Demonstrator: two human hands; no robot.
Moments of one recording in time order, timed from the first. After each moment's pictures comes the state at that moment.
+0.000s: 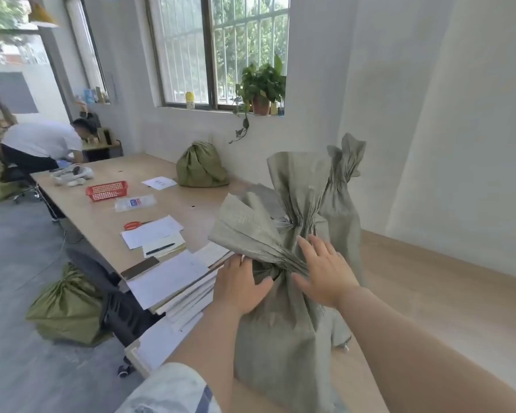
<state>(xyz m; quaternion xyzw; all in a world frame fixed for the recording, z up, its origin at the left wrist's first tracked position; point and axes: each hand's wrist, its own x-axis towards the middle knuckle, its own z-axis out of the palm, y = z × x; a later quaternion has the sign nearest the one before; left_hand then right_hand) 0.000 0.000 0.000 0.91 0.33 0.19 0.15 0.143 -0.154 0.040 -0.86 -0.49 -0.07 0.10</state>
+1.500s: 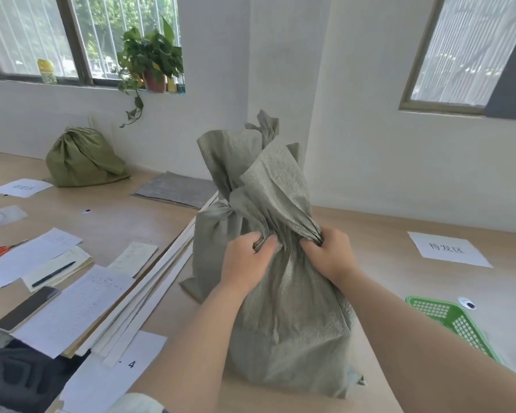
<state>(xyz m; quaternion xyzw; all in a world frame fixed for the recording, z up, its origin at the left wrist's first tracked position) 0.048 -0.034 0.024 0.83 0.08 0.26 0.49 0.122 -0.204 0.049 -0.88 -0.22 -0.12 0.40</state>
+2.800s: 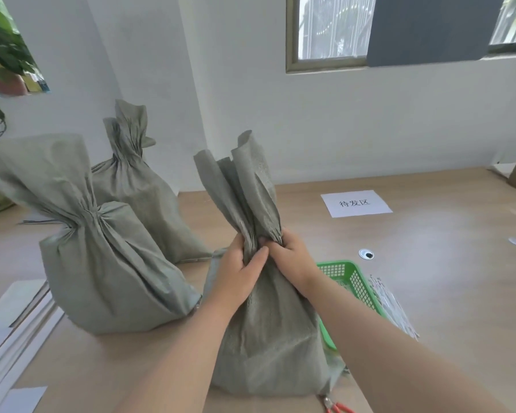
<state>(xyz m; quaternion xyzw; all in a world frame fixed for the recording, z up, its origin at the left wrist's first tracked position) 0.142 -0.321 0.011 0.80 -0.02 0.10 0.59 0.188 -0.450 0.011 -0.75 -0.15 0.03 0.65</state>
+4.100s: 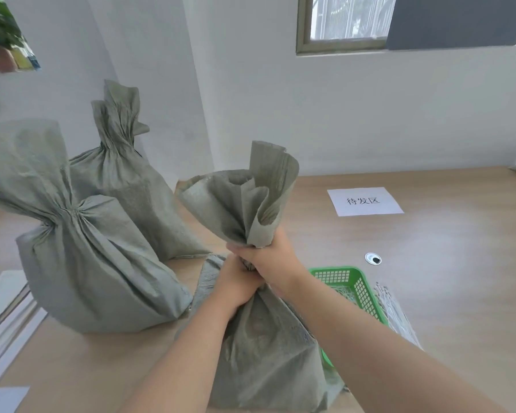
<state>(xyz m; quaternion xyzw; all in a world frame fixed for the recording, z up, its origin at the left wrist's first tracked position) 0.200 -0.329 -0.010 0.87 0.08 0.04 0.49 0.223 -0.421 0.021 -0.65 -0.14 0.09 0.74</state>
